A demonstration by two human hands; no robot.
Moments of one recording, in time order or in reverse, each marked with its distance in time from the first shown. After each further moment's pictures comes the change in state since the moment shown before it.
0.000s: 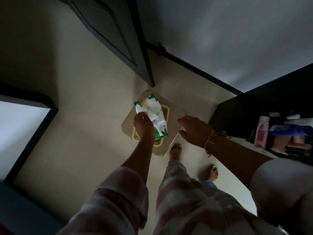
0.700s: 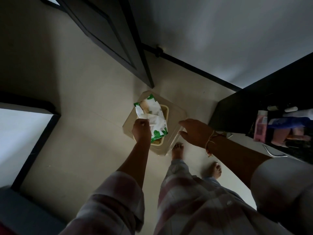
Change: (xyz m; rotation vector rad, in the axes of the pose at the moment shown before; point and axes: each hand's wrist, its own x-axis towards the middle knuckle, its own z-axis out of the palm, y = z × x) left_hand -0.010 -0.006 -0.026 -0.013 -0.184 -0.145; right_hand -0.012 0.001 0.008 0.086 -0.073 0.077
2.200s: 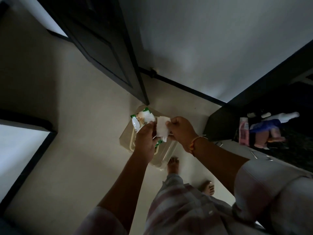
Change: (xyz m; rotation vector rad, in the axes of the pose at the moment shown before) left_hand -0.089 0.048 -0.048 -0.574 -0.518 0.073; right_hand -0.030 -0.064 -0.025 1.263 0.367 0.286
